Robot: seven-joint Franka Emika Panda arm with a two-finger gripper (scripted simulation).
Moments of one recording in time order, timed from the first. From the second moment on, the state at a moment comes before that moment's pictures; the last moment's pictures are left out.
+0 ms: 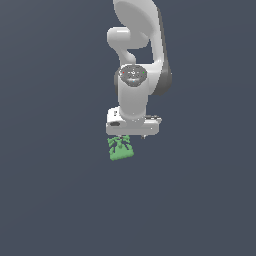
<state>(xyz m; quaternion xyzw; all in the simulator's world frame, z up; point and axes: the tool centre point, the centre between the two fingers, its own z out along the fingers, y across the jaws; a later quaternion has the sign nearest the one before) -0.011 0.018 0.153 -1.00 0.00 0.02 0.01</state>
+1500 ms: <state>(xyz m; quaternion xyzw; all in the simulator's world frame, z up) -0.021 -0.030 0.113 -1.00 -0.05 0.01 0.00</state>
